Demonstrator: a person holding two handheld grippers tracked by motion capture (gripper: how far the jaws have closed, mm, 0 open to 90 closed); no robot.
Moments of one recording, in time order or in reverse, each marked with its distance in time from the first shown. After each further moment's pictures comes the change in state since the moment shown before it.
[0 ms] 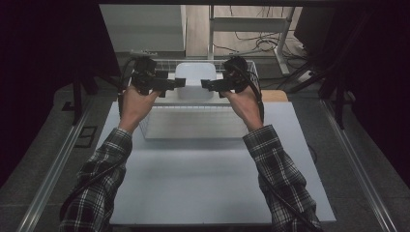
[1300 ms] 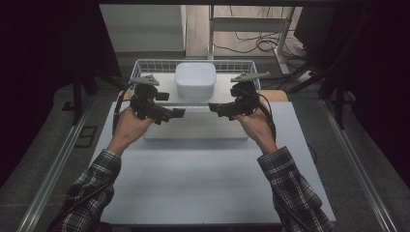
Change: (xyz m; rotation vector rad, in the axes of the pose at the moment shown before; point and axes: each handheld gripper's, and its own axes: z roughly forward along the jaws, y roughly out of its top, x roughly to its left) left arm -0.016 -0.054 -0.006 0.076 -0.140 0.134; right arm 0.003 -0.056 -0.025 0.016 0.029 -0.086
